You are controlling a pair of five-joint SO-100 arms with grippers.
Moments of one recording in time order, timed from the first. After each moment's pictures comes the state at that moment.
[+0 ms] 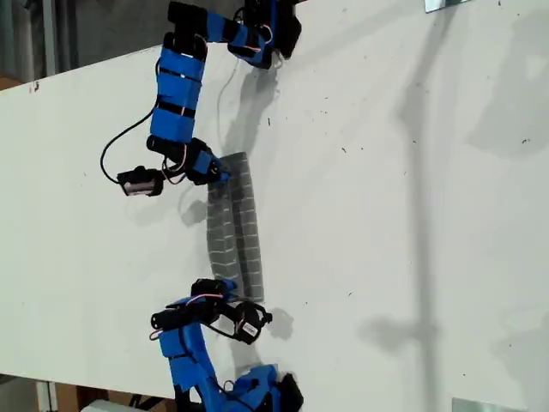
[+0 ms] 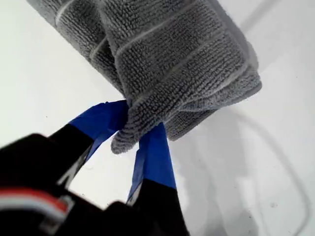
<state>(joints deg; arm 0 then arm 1) -23.4 89.1 89.6 87.8 -63.2 21.6 77.9 82.2 81.5 47.1</state>
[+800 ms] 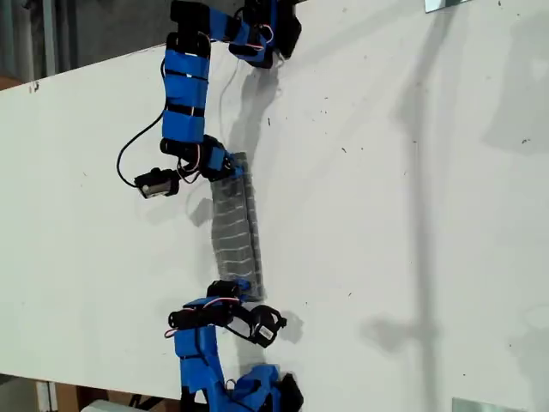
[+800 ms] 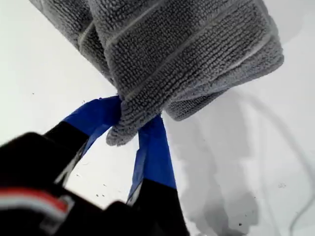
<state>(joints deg) -18.8 92.1 100.3 82.0 -65.9 18.4 79.0 88.5 82.4 48.0</state>
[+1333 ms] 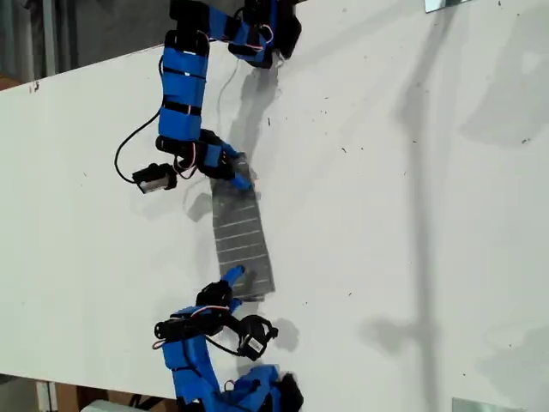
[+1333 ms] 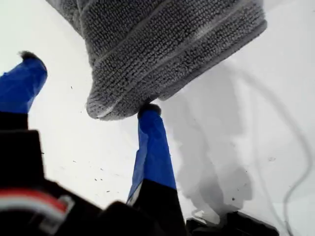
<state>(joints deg) -21.4 96.2 94.2 91.6 -63.2 20.7 79.9 88.6 85.2 47.5</state>
